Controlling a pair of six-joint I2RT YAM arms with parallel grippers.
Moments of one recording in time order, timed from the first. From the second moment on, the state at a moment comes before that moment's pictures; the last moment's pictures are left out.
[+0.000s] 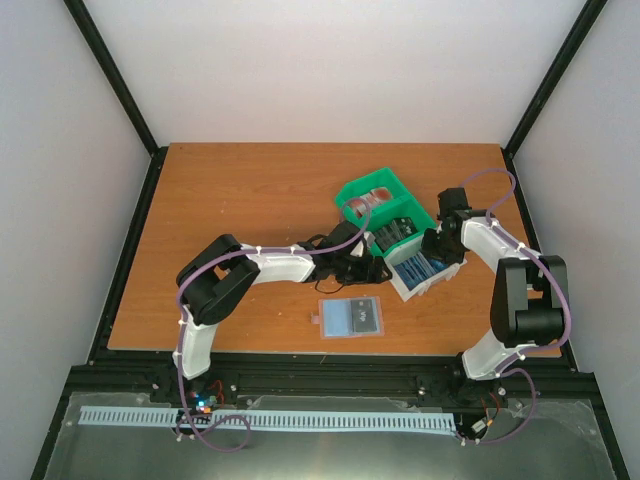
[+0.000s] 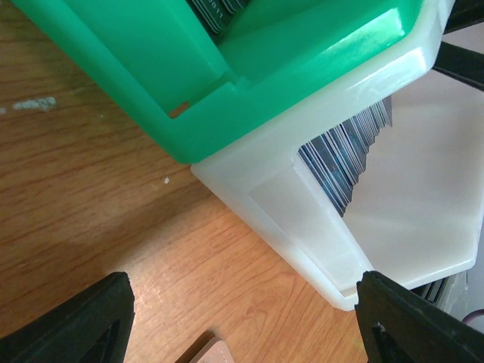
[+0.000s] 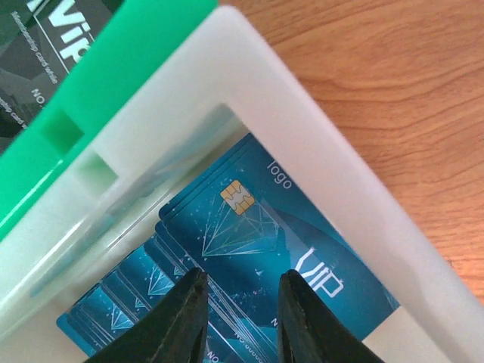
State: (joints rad) left arm -0.88 2.01 1.21 0.01 0.39 -0.83; right arm 0.07 1.62 1.02 -0.70 -0.05 0.33
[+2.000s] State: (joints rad) left arm -0.93 2.15 1.41 -0.08 0.20 -0.93; right arm 0.09 1.66 1.03 -0.69 -0.03 0.28
